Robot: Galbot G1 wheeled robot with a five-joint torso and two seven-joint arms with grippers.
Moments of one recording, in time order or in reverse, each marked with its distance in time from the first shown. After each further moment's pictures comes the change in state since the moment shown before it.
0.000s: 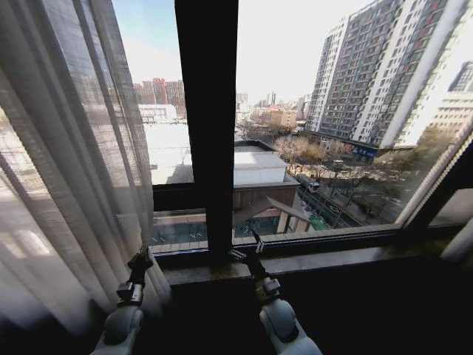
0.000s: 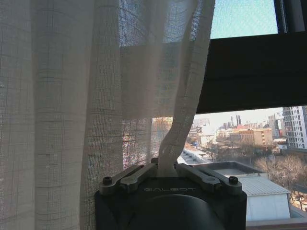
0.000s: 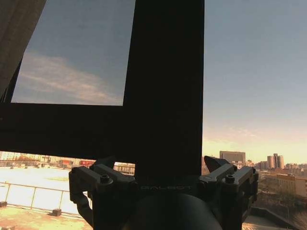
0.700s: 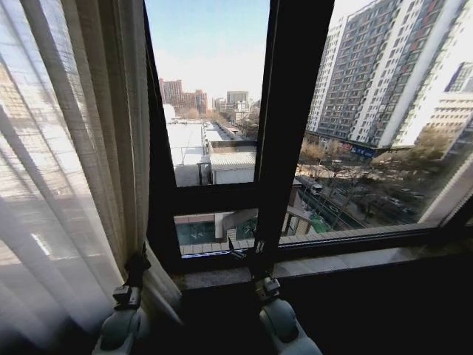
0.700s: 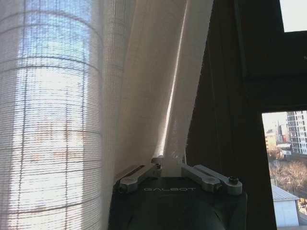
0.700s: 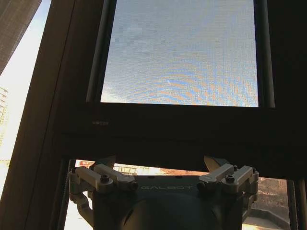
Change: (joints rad) left arm 0.029 -0.007 -0.016 -0.023 -0.004 -0.019 -0.004; right arm 0.000 0.000 0.000 0.000 0.000 0.000 0.000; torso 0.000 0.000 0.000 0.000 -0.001
